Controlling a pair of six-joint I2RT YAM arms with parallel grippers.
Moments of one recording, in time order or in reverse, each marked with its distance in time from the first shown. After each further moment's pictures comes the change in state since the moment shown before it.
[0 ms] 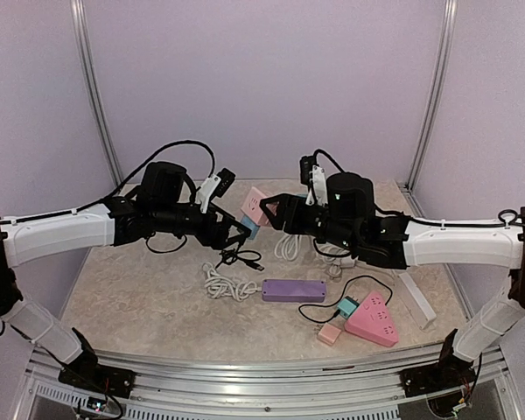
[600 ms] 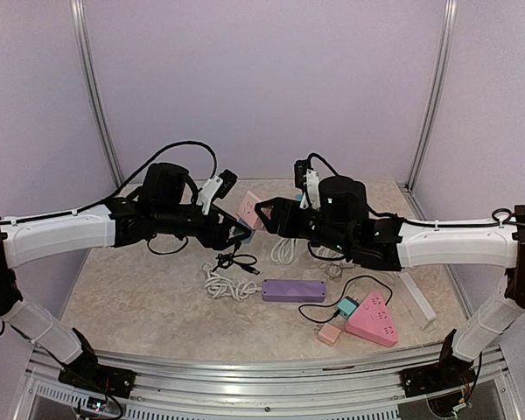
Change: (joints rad) left arm -0.018 0.000 0.000 -0.003 -0.031 0.006; right arm 0.024 0.034 0.015 0.000 0.023 0.022
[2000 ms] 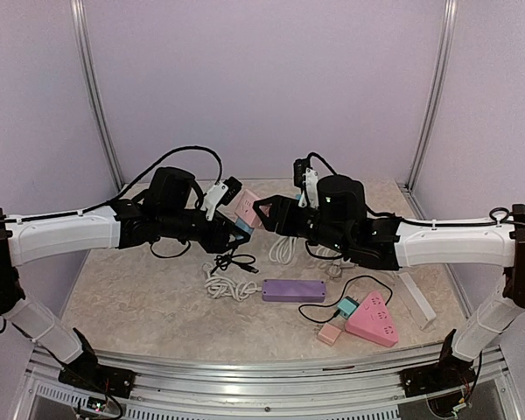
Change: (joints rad) left arm -0.016 0.026 0.002 -0.028 -0.041 0.027; right arm 0.000 0.015 0.012 0.015 -0.003 0.027
